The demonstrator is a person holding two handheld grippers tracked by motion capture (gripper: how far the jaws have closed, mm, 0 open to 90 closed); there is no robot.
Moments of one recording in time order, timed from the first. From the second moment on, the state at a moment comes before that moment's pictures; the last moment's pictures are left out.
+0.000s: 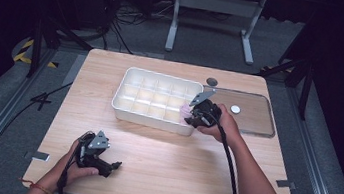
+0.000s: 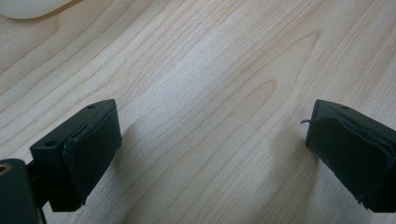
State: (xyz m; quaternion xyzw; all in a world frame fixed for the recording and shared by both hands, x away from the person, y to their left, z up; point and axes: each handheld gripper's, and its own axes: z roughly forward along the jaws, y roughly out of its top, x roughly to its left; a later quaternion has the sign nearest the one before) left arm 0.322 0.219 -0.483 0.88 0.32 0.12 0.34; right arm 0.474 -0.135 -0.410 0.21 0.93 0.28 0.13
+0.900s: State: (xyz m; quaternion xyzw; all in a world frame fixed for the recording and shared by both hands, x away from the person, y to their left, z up) left arm 0.322 0.219 -0.483 0.88 0.32 0.12 0.34; right arm 0.483 -0.123 -0.399 0.22 0.94 0.24 0.13
